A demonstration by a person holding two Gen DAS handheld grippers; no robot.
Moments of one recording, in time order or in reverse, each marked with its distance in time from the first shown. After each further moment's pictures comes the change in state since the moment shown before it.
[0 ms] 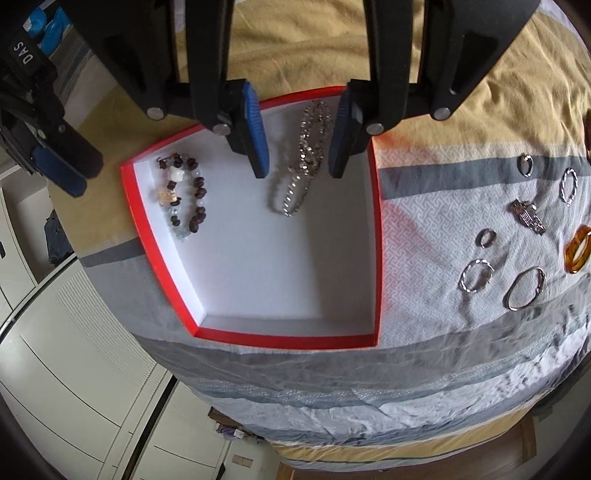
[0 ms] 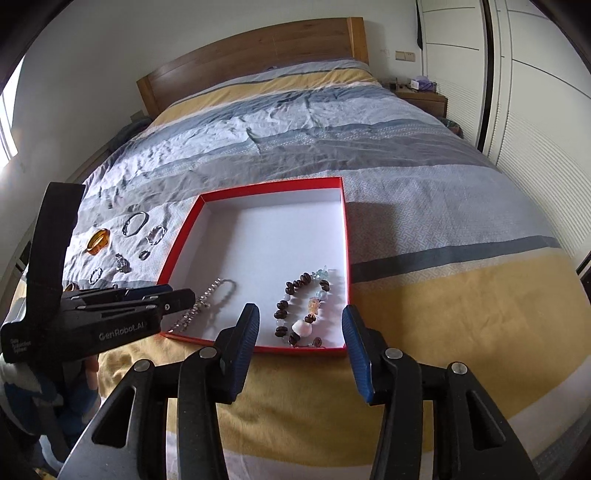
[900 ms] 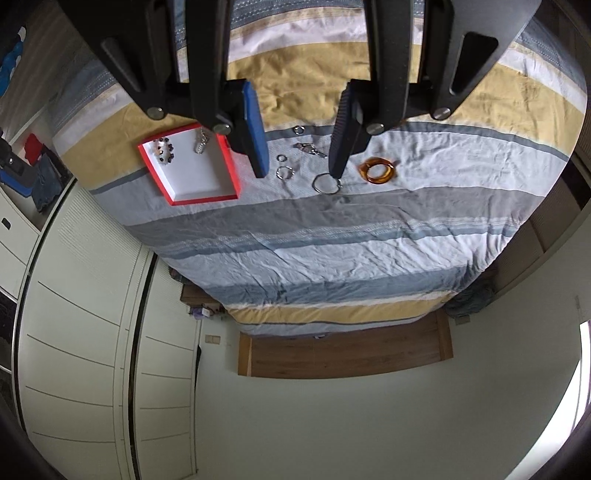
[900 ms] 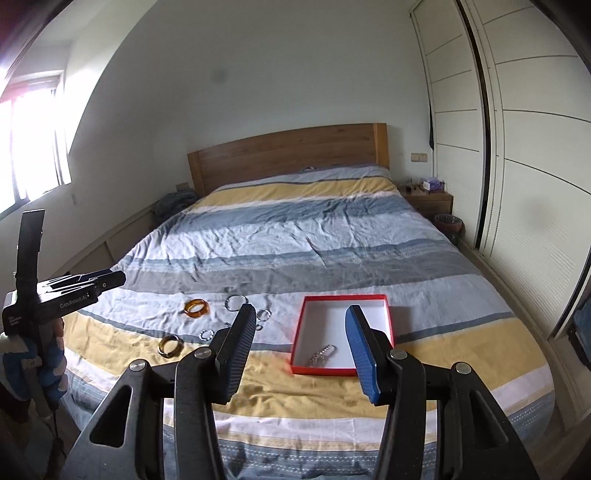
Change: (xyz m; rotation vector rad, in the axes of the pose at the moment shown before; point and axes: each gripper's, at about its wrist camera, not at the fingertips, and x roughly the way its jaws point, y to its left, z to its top) left arm -0.357 0.116 -0.083 0.005 -0.487 0.205; right arm -0.259 0.135 -0.011 -0.077 -0.363 0.062
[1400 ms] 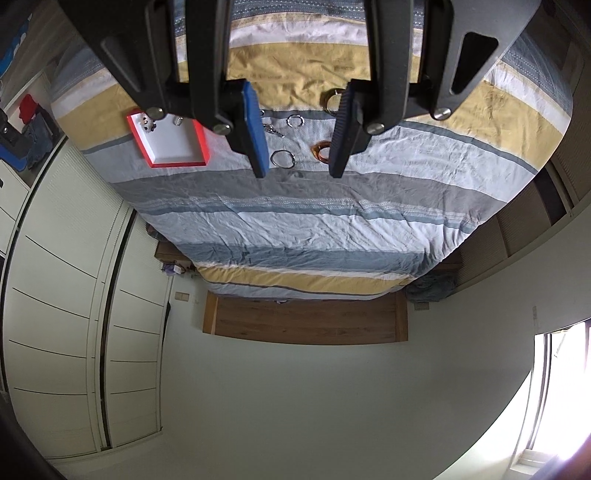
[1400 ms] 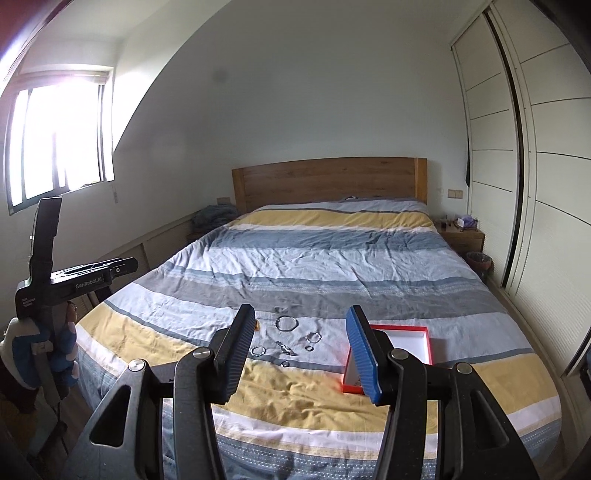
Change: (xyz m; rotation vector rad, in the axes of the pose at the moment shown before) left arm -0.080 0.073 0.000 -0.104 -0.118 0.088; right arm -0.040 0.079 0.008 -0.104 -0.091 0.113
